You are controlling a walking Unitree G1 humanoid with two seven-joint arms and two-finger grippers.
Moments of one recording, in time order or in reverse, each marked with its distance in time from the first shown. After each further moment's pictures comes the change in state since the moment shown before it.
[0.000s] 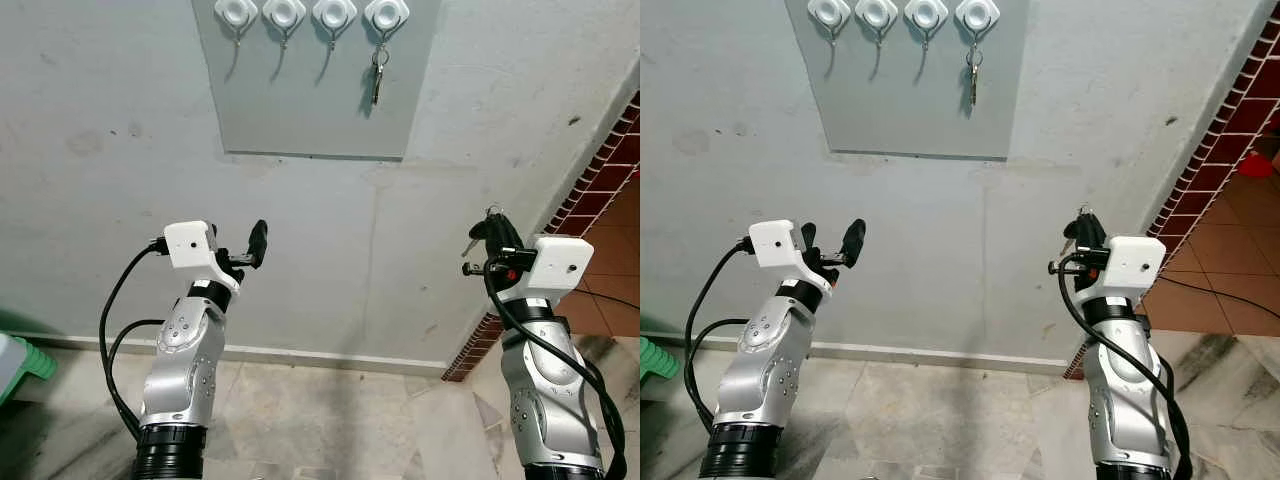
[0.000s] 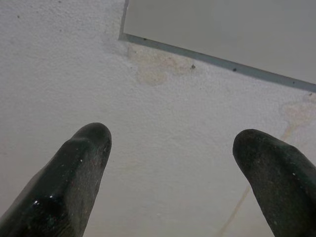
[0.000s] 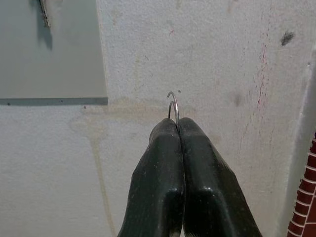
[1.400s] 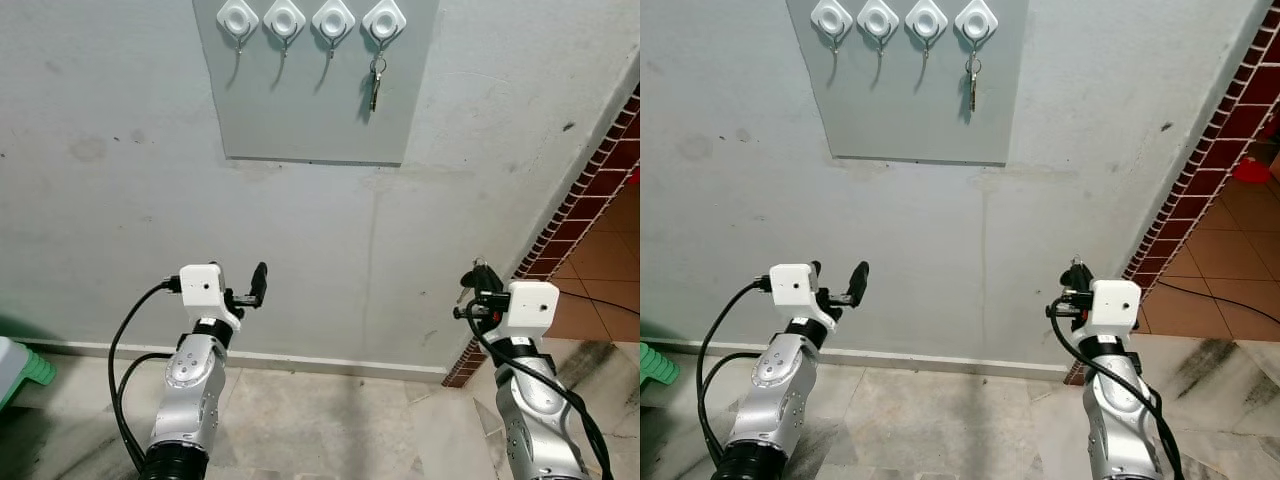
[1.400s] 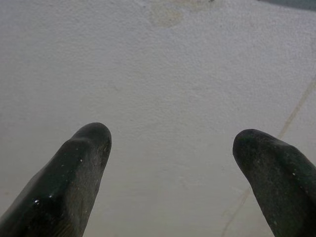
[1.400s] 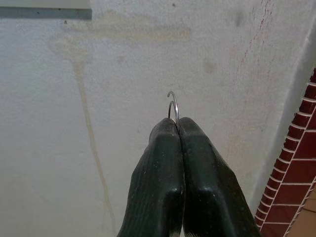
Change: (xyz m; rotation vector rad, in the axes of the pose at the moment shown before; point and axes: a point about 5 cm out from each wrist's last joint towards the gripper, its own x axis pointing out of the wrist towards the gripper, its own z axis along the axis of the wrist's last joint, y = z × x) left arm -0.016 0.018 -0.057 0.085 0.089 0.023; right arm -0.024 -0.014 -0.060 -0.059 0.169 -0.009
